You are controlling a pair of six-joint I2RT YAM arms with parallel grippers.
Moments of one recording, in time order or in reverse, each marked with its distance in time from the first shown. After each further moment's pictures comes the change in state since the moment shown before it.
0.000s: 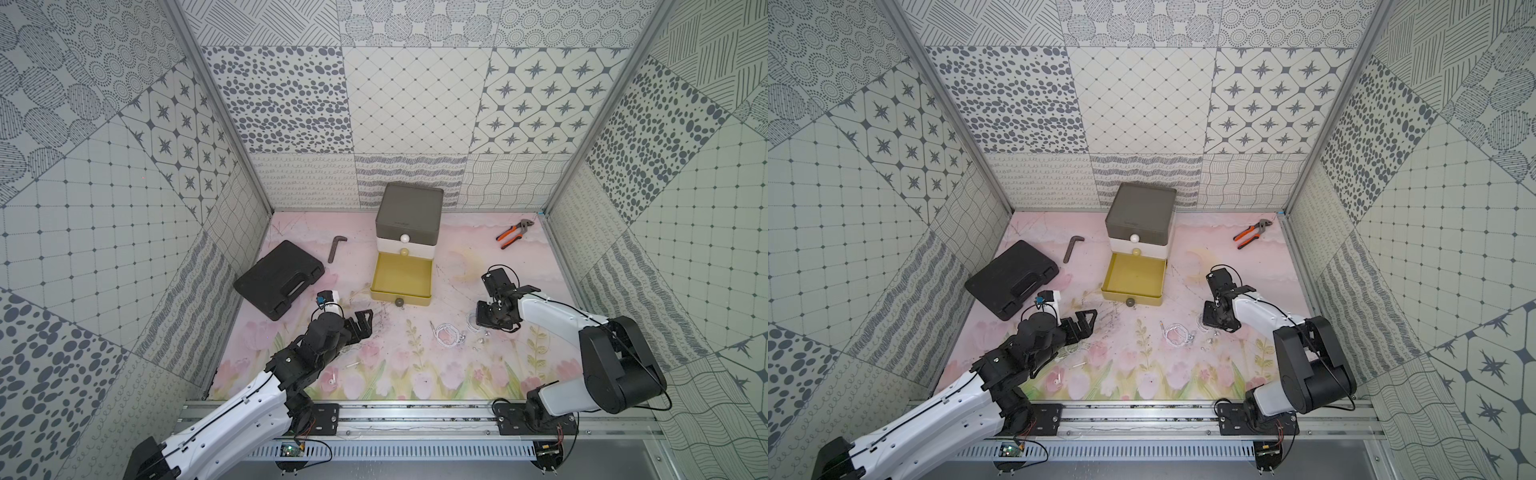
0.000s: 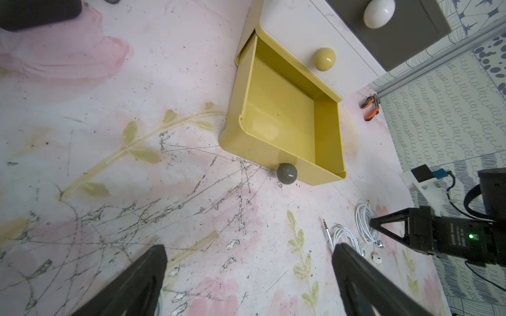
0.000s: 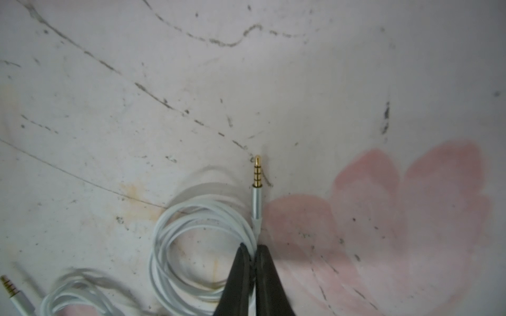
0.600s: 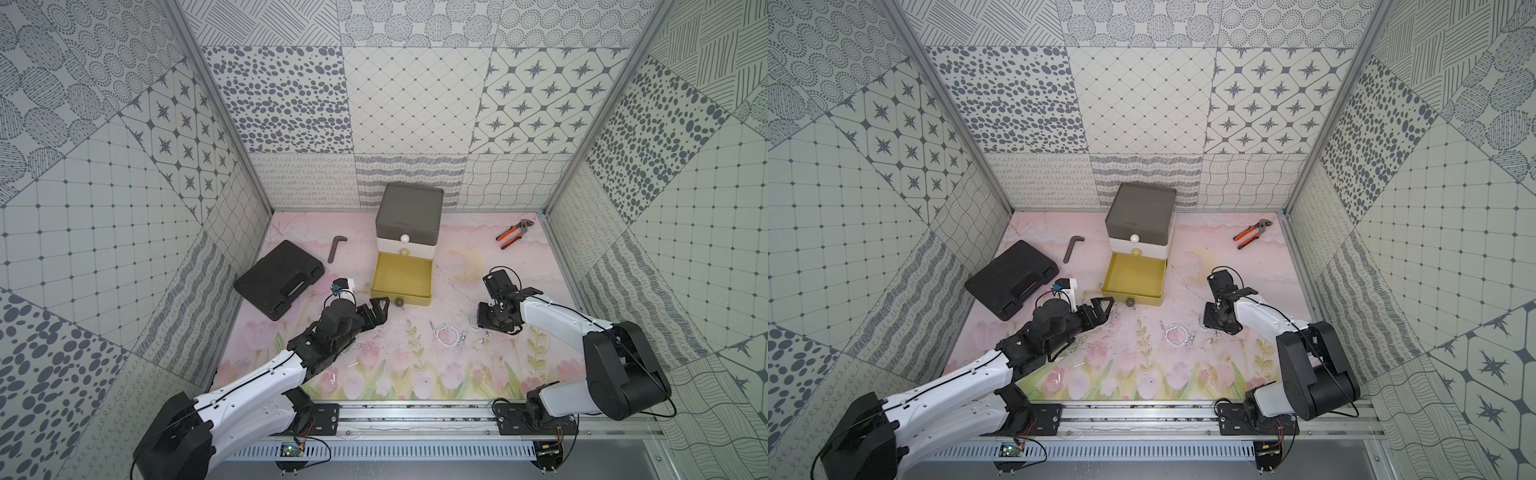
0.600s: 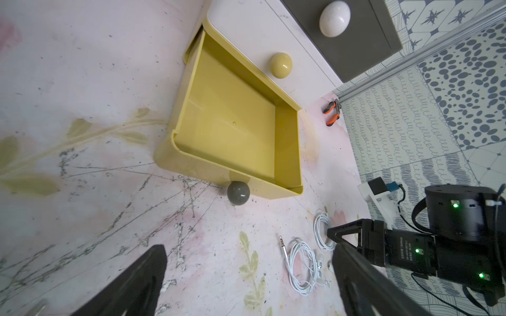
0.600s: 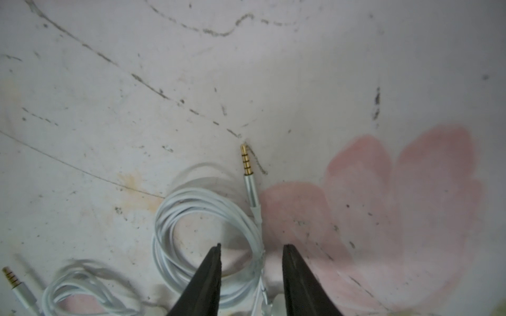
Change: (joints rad) left arm 0.000 0.262 0.044 0.302 0.107 -0.043; right arm 0.001 -0.026 -0.015 -0.005 -0.001 0.013
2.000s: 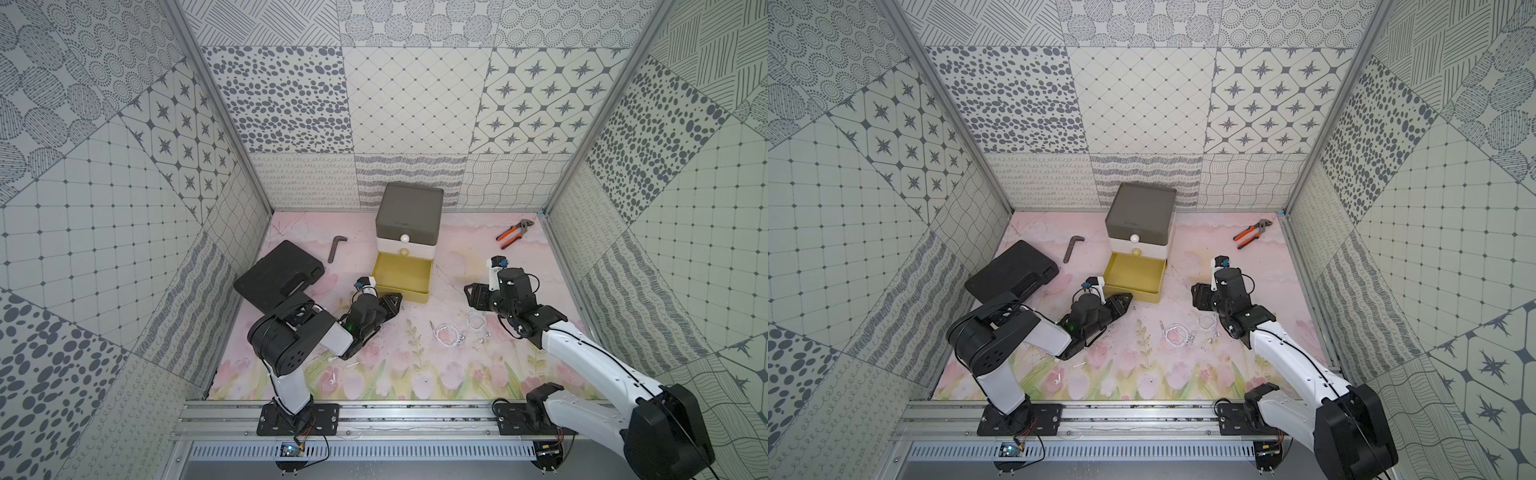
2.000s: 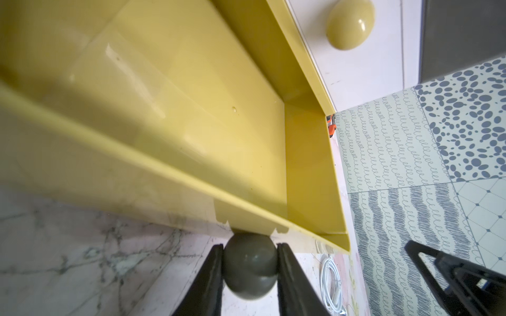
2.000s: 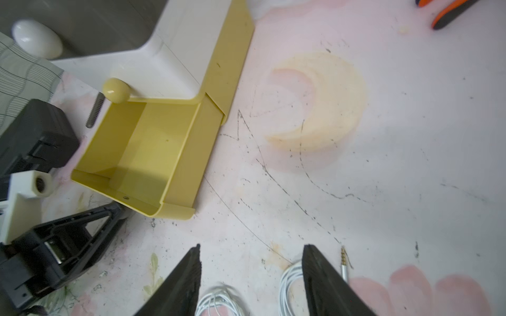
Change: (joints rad) left arm 0.019 0.864 0.039 0.919 0.121 -0.170; right arm 0.079 -0.350 -0.095 0.326 -0.022 -0.051
